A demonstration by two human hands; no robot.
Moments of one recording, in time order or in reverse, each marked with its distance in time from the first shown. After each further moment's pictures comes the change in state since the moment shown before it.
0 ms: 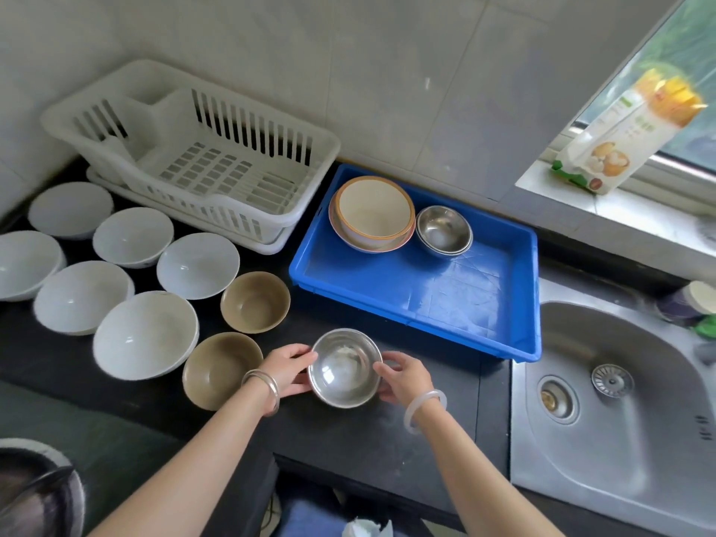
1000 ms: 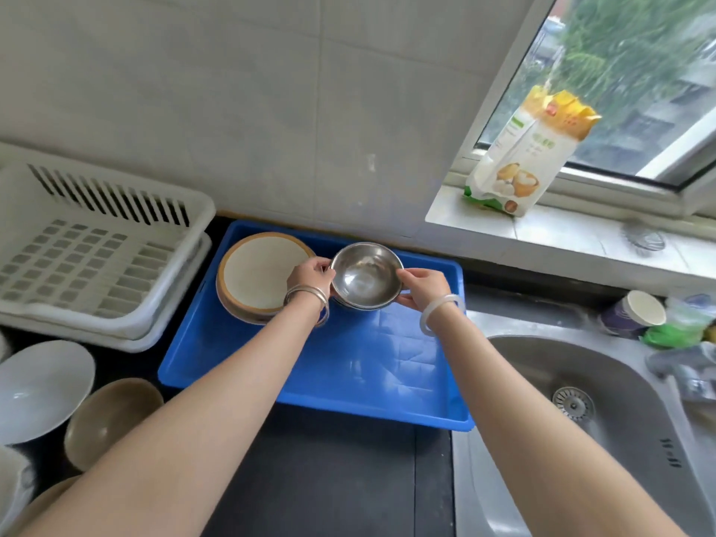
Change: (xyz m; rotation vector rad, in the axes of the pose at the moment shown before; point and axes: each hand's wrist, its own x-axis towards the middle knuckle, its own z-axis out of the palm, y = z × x) left_hand 0.114 0.204 0.217 0.240 0.206 0.406; right_hand 0.156 -0.152 -0.201 0.263 0.231 -0.175
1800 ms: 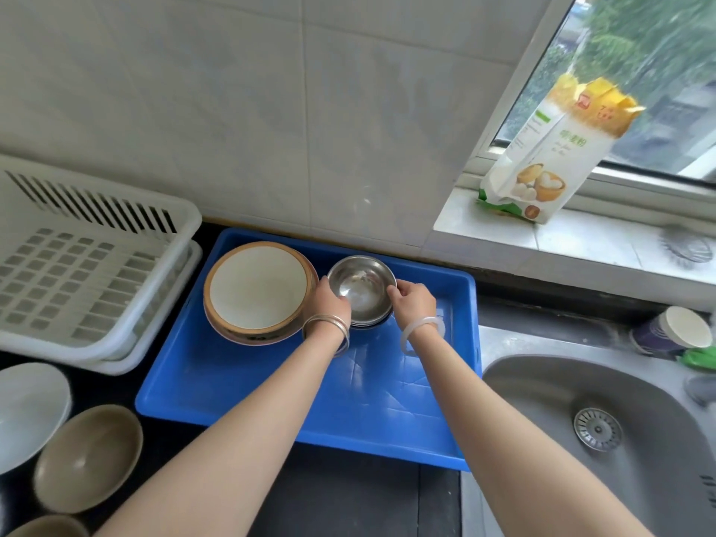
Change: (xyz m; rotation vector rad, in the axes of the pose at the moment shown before) left_hand 0.013 -0.012 0.040 0.530 0.082 0.055; right_hand 0.032 0.018 0.026 -0.437 0.063 -0.206
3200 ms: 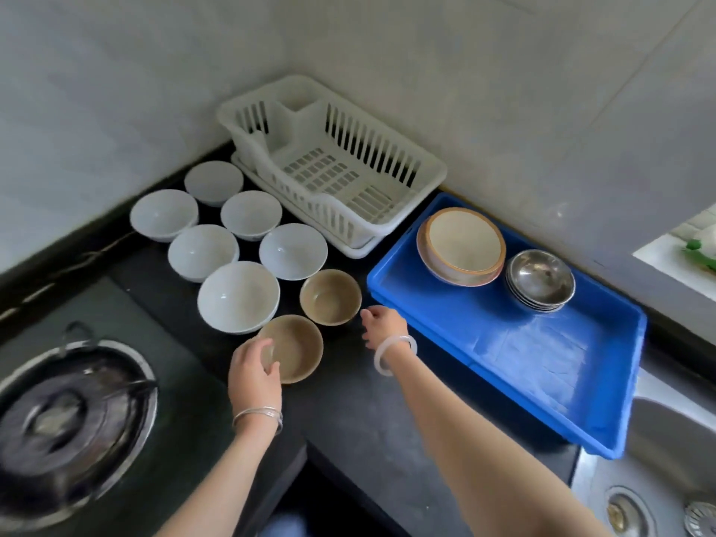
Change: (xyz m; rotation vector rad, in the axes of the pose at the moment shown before) left_hand -0.226 -0.326 -0.156 -0.252 0.651 -0.336; right_hand -0.247 -0.070 0.214 -0.141 -0.558 -0.029
